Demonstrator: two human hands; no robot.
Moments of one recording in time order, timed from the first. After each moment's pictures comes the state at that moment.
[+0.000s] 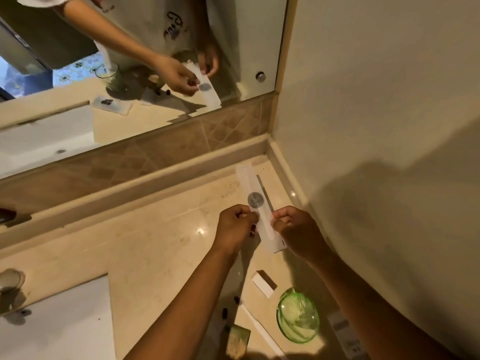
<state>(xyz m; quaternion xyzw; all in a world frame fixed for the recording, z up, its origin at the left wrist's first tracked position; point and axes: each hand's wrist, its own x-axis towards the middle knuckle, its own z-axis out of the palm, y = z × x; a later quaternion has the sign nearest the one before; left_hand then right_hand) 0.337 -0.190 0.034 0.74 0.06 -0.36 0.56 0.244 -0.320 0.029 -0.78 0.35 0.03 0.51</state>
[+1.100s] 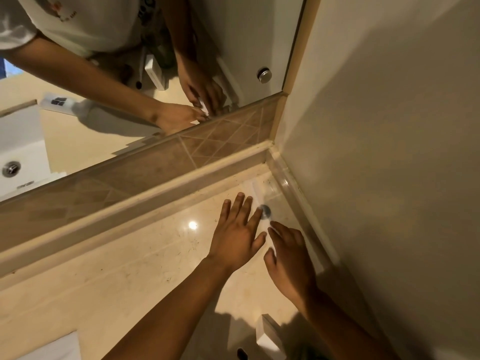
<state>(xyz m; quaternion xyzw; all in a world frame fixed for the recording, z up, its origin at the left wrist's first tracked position) 0.414 -0.218 -0.085 0.87 -0.48 -0.11 0.06 0.275 -0.311 -0.079 -0.95 0.27 0.04 0.16</state>
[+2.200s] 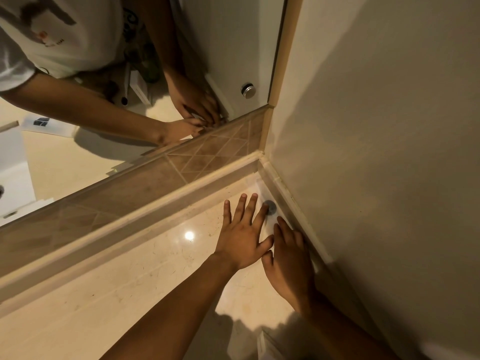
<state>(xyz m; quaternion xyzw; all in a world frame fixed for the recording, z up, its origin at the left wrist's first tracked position) 0.426 -0.253 -0.093 0.85 -0.50 -0.15 0.04 0.292 -0.319 -0.083 -0.94 0.33 0.01 0.05</state>
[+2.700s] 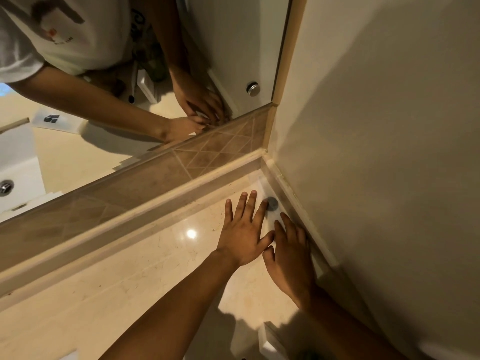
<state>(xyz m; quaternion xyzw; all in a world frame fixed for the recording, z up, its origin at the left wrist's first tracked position) 0.422 -0.249 -0.088 0.86 -0.48 -0.17 0.03 0.290 -0.317 -0.078 -0.93 0.34 0.01 0.11</state>
